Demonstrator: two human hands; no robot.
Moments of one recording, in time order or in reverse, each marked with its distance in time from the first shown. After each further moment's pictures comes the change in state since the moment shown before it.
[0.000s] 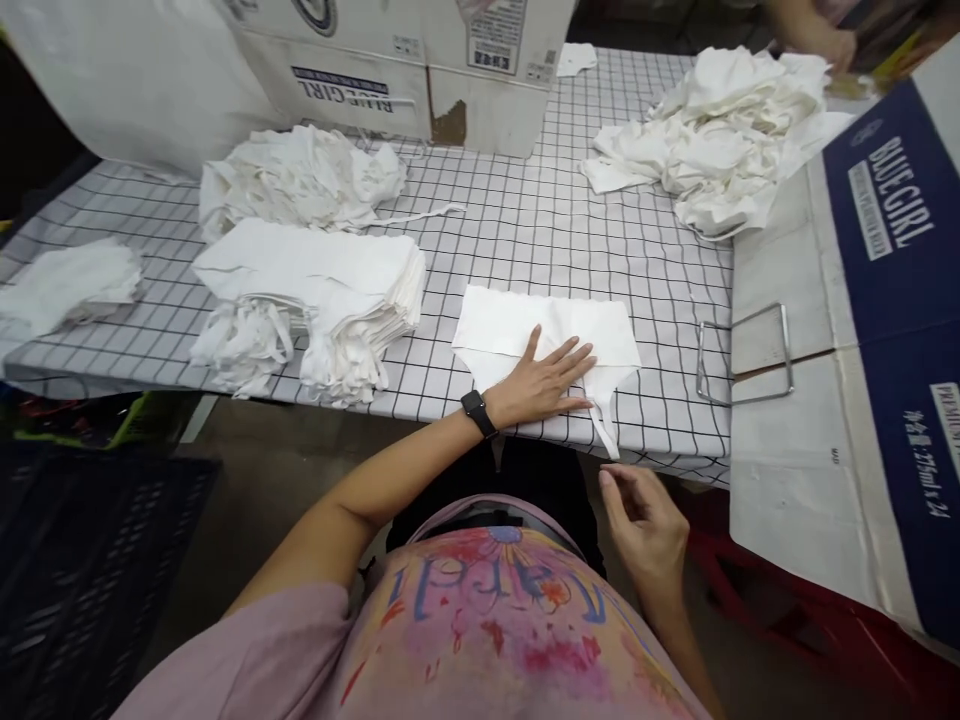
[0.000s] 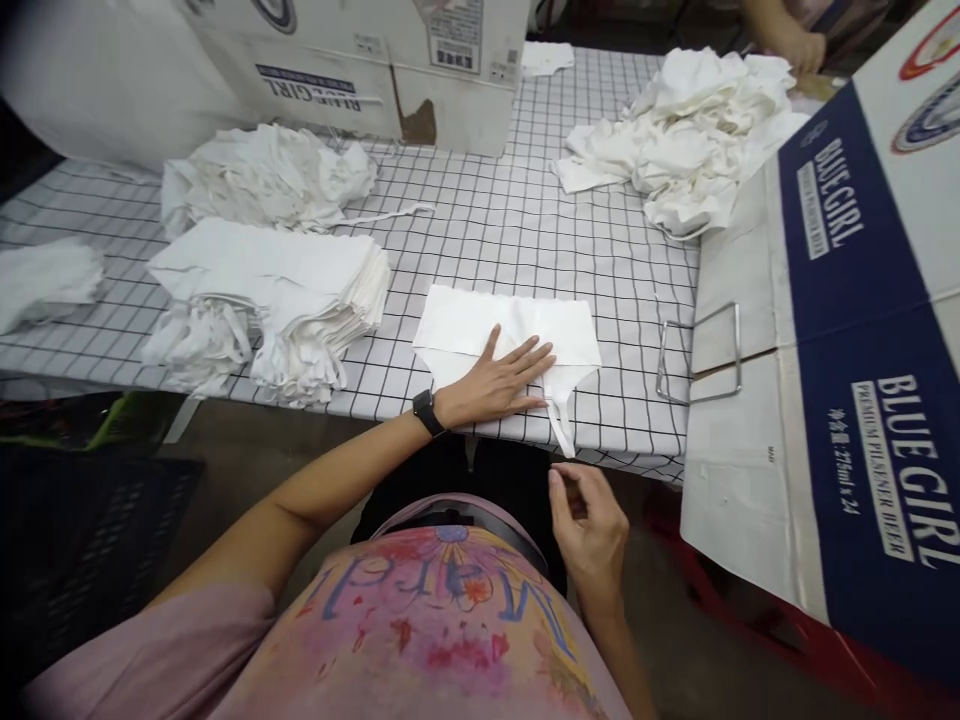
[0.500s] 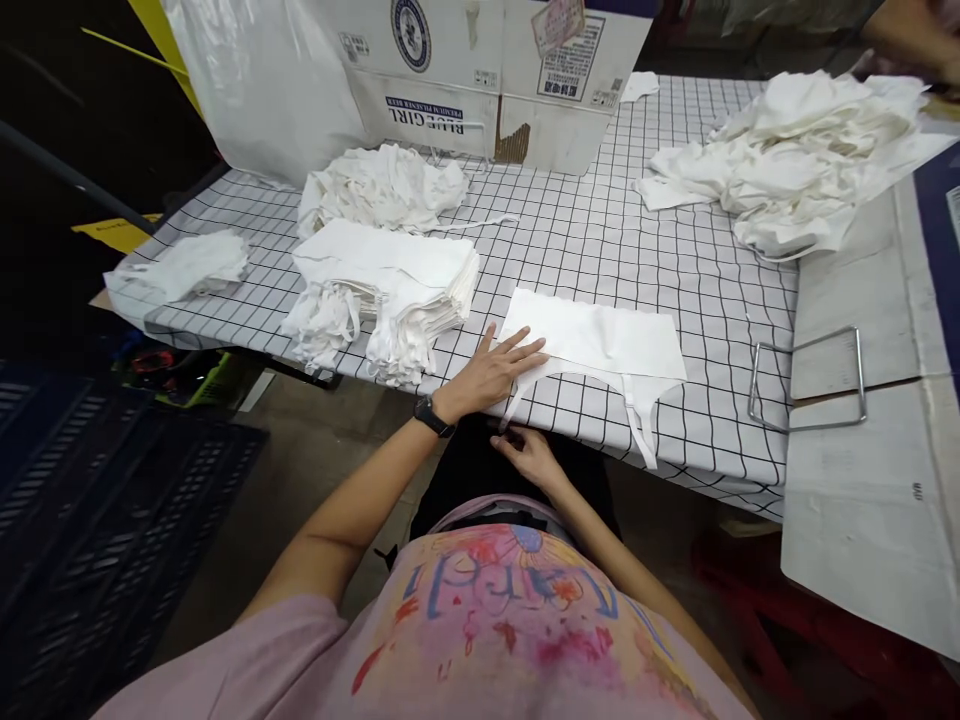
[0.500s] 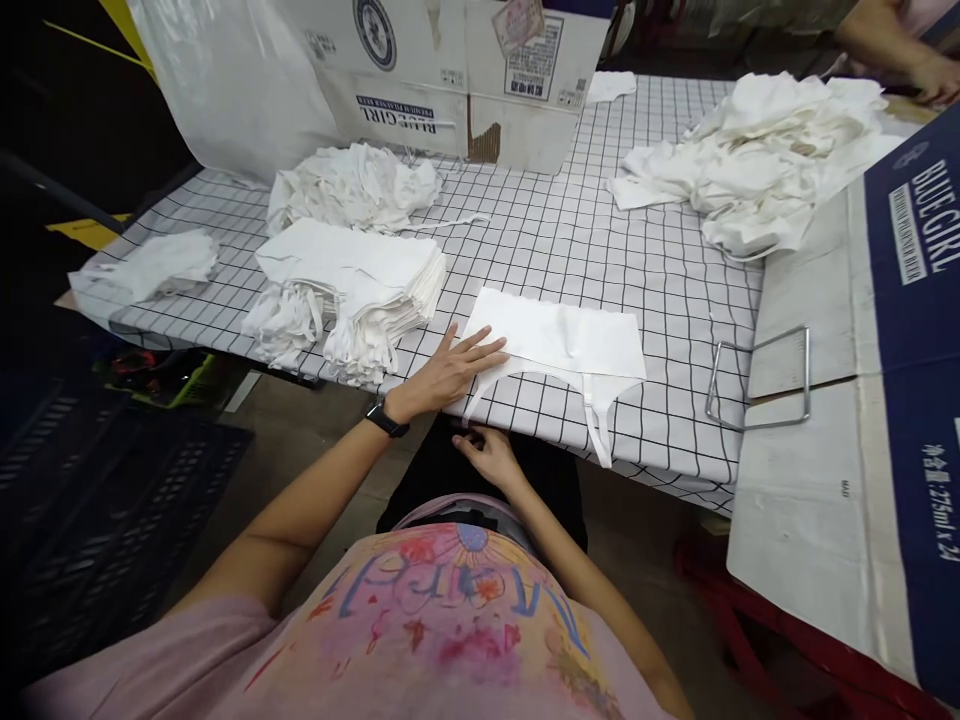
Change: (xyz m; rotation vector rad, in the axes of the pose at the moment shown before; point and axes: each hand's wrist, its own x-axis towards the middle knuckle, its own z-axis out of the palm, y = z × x) left_hand -0.105 -0.054 -0.044 0.046 -0.074 -0.236; right_hand 0.033 -0.020 0.175 0.330 -0.773 -0.032
